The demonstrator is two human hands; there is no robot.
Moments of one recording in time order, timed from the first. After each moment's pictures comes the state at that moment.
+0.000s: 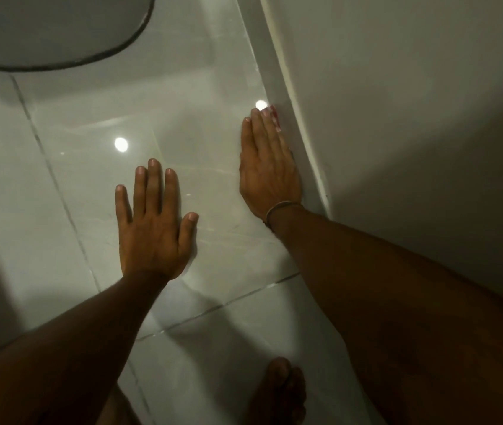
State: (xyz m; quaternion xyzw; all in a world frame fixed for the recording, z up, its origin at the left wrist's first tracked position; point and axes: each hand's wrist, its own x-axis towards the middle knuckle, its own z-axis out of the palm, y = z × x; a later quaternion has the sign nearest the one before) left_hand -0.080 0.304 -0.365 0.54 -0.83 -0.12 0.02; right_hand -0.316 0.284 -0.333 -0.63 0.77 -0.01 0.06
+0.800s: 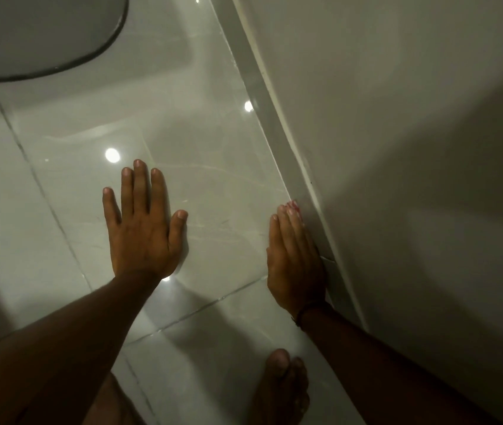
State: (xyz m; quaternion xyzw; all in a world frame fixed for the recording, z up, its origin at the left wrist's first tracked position) left_hand -0.075 0.303 -0.368 0.54 -0.83 -0.13 0.02; right_hand -0.300 0.474 -0.340 -0.59 0.80 -0.02 0.09
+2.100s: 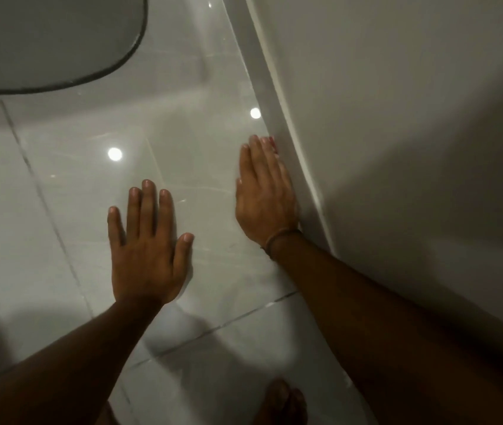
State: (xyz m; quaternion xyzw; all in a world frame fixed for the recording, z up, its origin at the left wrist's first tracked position) left_hand -0.078 0.304 -0.367 0.54 -0.83 -0.12 0.03; right_hand -0.310 0.297 -0.338 -0.61 0.79 -0.07 0.09
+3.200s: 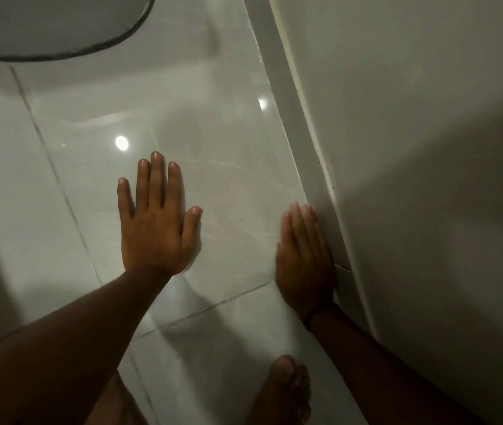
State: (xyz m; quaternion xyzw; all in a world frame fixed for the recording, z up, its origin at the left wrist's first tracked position) left_hand -0.078 0.304 -0.364 0.54 -0.83 -0.12 0.04; right_hand -0.298 0.457 -0.335 -0.59 0.81 0.00 0.06
